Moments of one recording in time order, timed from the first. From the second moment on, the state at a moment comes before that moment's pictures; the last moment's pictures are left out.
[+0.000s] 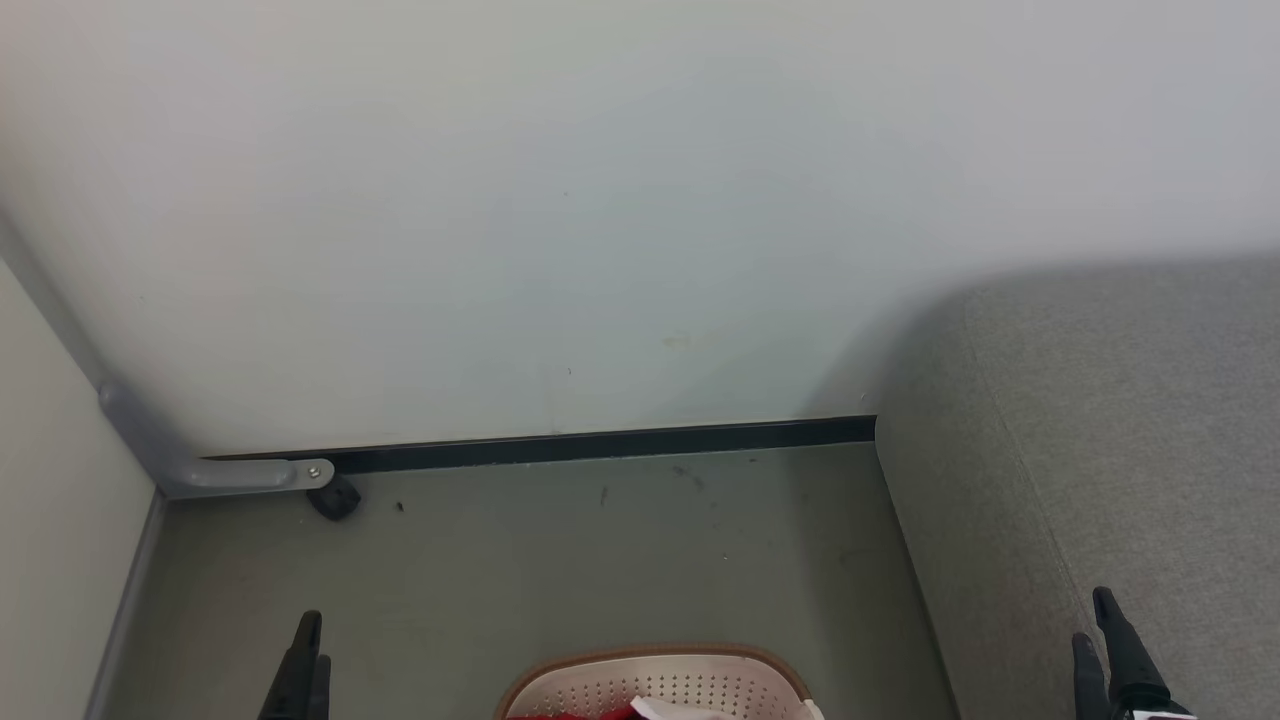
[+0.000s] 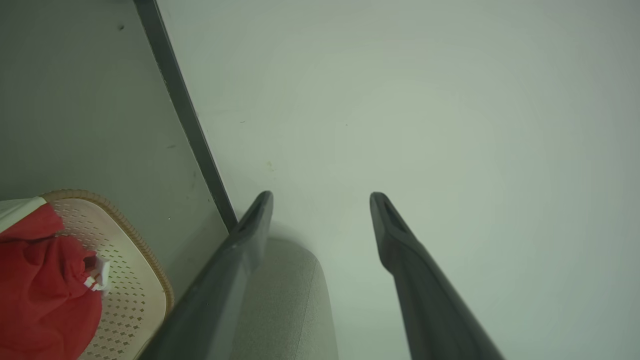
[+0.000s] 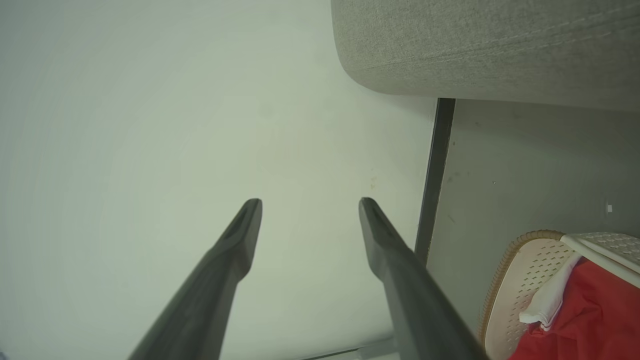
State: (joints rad) left arm -0.04 0.03 0.06 0.31 -1.60 -0.12 0.08; right arm -0.07 -0.03 -0.08 0.32 1.60 0.12 0.06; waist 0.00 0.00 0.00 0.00
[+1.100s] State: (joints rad) left arm -0.06 0.12 -0.08 0.28 -1.24 -0.11 -0.06; right arm -0.15 -0.11 0.13 0.28 1.26 0.12 -0.06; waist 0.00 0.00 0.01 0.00
